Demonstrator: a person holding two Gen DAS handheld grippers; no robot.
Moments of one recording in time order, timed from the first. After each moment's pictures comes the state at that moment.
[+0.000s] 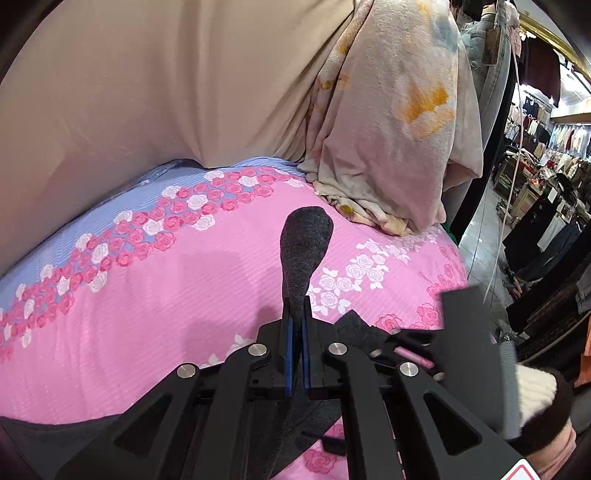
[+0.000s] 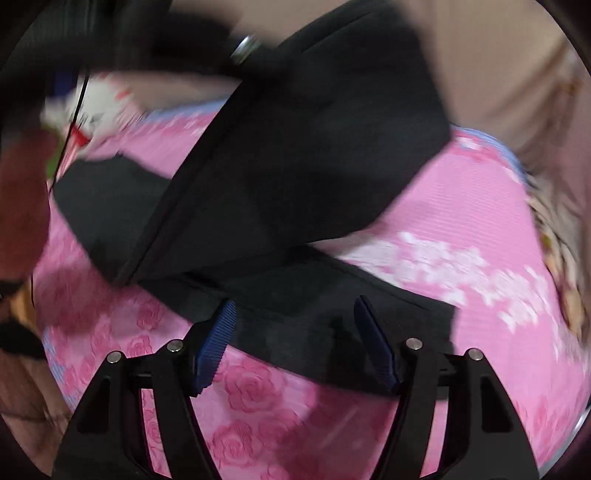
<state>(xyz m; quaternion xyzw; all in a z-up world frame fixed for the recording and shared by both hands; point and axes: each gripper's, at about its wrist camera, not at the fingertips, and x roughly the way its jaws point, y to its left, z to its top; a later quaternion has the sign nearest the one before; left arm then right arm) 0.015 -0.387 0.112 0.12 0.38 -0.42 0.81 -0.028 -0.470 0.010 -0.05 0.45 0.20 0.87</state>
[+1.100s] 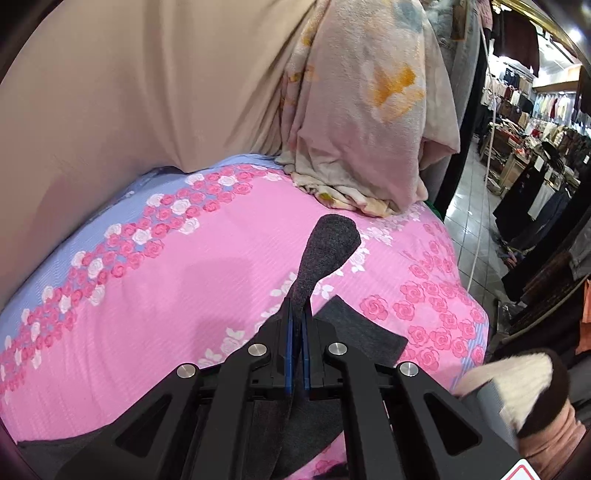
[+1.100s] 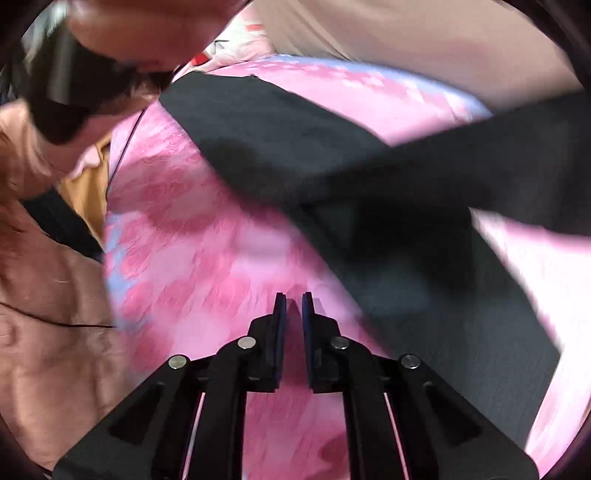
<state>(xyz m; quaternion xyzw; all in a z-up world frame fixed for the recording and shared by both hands) -0.008 -0.393 0.123 0.17 0.37 -0.46 0.79 -0.082 -0.433 0.008 -0.07 0.46 0.34 0.81</state>
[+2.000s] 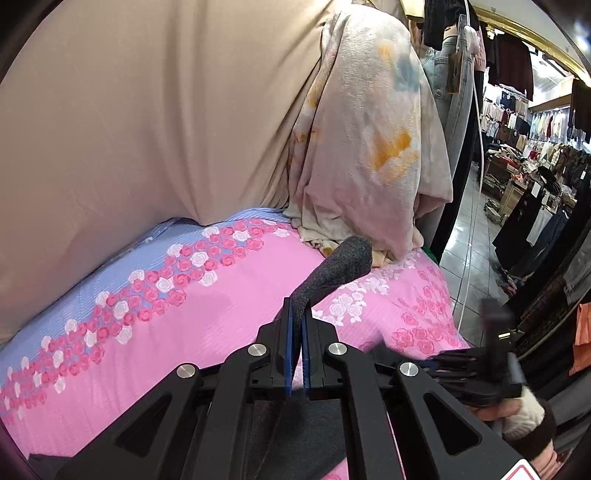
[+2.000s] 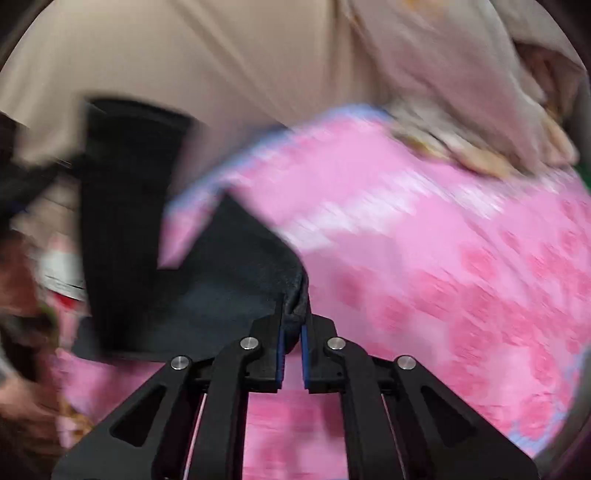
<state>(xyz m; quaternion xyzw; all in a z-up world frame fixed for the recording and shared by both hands) -0.002 -0.379 0.188 0.13 0.32 -0.46 0.82 -0.103 -0.601 -0.002 0.27 0.42 -0.02 0.87</state>
